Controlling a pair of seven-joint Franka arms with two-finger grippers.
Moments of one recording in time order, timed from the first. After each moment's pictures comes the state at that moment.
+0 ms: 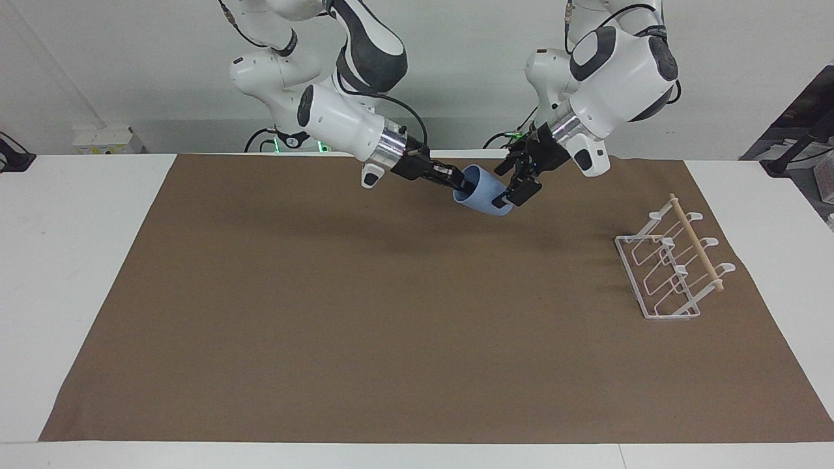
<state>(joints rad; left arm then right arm) -0.44 -0.06 0.00 -1.90 -0.60 1.96 -1.50 0.44 0.07 0.13 -1.96 1.15 2.32 0.60</state>
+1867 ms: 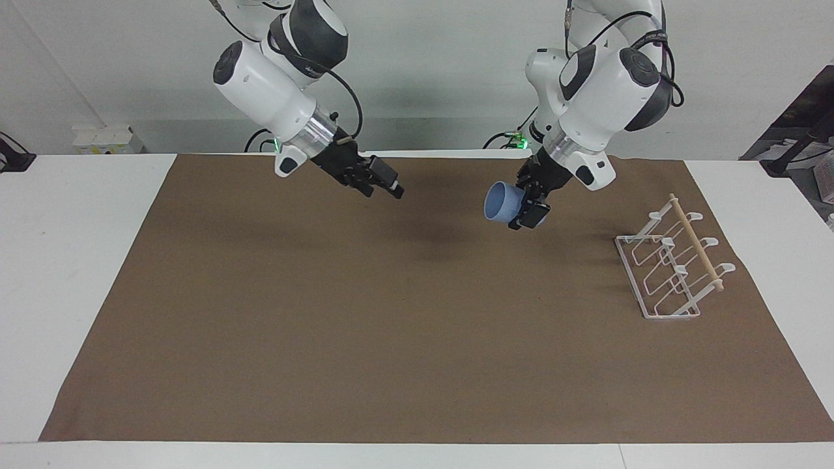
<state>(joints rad) -0.45 -0.03 0.02 -1.91 -0.15 1.98 -1.67 0.16 -0.06 0.10 -1.93 0.47 2.00 0.60</state>
